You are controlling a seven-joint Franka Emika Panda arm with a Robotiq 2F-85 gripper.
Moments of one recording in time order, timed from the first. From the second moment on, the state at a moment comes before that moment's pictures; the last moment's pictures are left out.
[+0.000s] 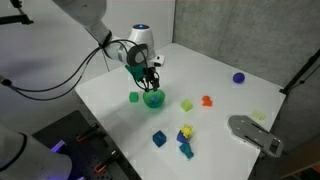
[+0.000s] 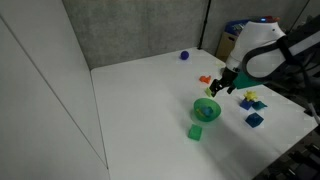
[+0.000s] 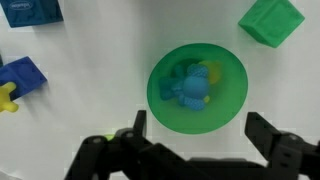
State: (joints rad) arm 0.06 0.36 0.02 -2.25 -0.08 2.69 0.38
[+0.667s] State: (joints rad) arm 0.12 0.64 -0.02 -2.12 -0.06 2.84 0.35
